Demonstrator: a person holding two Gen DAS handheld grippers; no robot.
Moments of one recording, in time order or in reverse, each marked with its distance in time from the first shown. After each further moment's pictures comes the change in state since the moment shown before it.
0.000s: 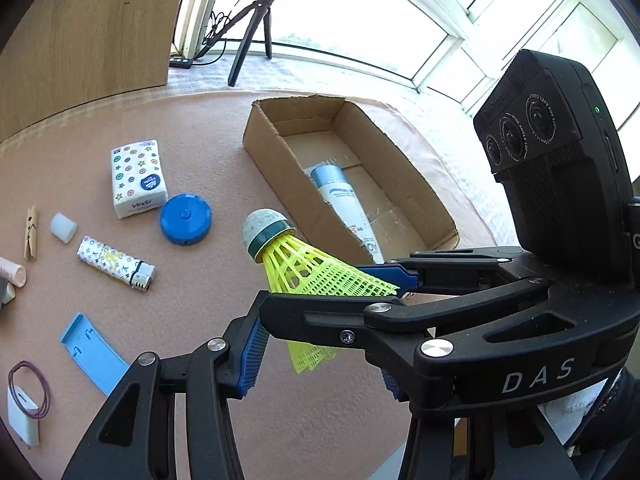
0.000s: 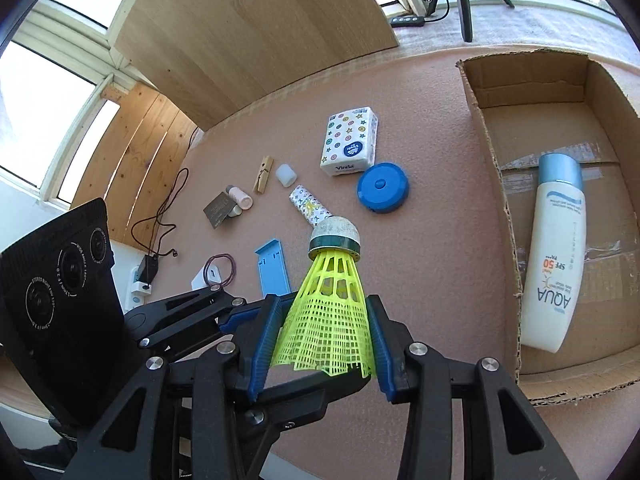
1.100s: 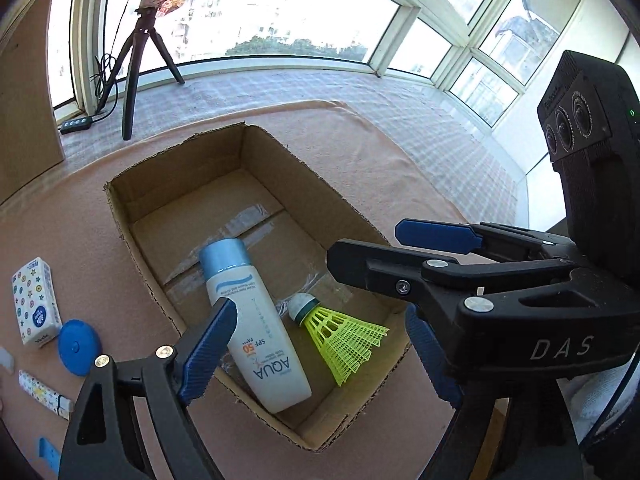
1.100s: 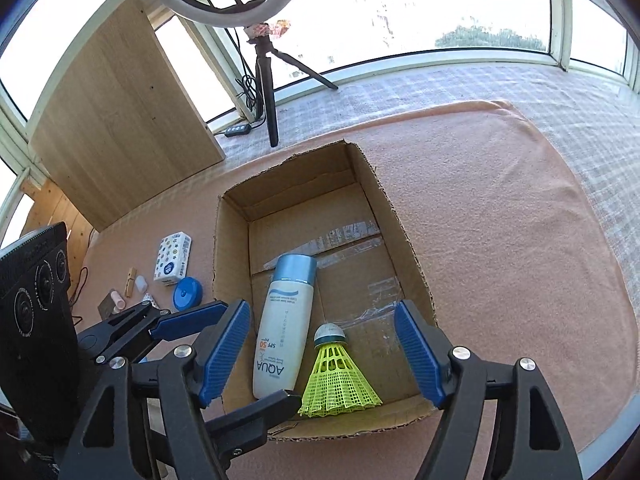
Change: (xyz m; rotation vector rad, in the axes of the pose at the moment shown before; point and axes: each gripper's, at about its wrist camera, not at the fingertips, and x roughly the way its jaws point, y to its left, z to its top) left arm 0.100 -0.086 0.085 0.165 0.020 0.000; right arm -0.104 -0.113 0.015 0.111 -0.271 -0.342
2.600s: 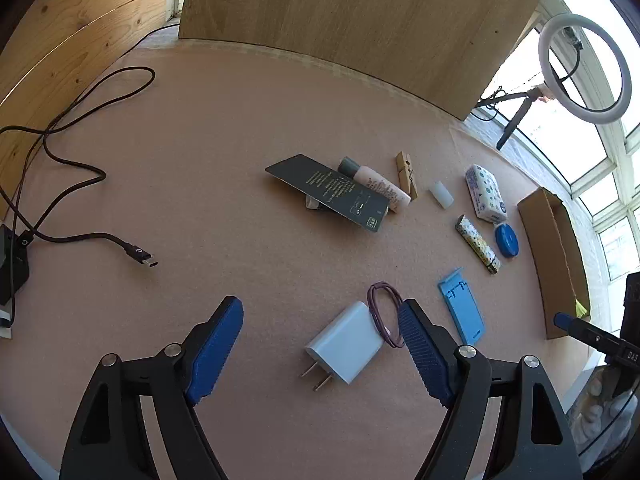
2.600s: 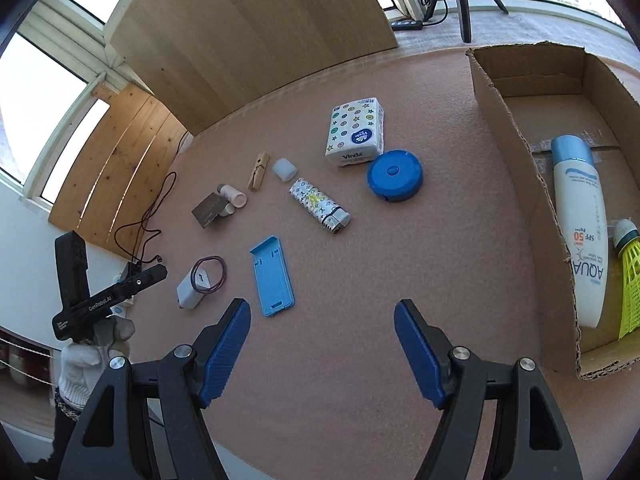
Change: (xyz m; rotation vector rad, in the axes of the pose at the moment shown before) left arm -0.250 0.319 -0.256 -0.647 -0.094 0.398; right arm 0.071 0.180 -0.094 -0.137 0.224 0.300
